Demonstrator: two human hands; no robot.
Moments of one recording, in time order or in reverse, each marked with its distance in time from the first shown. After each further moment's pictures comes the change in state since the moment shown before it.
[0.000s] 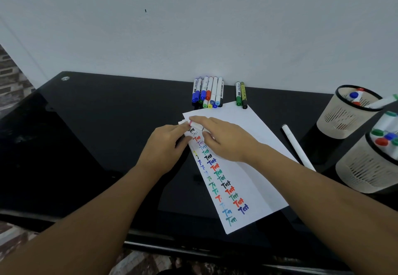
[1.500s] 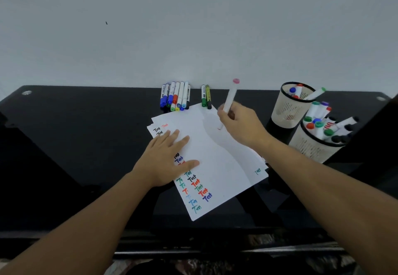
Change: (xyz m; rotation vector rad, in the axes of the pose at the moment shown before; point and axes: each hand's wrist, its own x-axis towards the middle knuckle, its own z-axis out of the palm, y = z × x) left_hand 0.004 0.053 0.020 0.164 -0.646 -0.106; right_hand -0.075 0.038 -0.063 0.351 0.428 0.443
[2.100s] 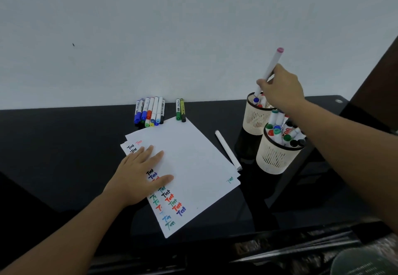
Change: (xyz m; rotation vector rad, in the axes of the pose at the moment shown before) left_hand 0.001 0.001 0.002 -0.046 0.015 -0.012; right_hand 0.041 0.049 -0.170 -0.322 0.430 0.162
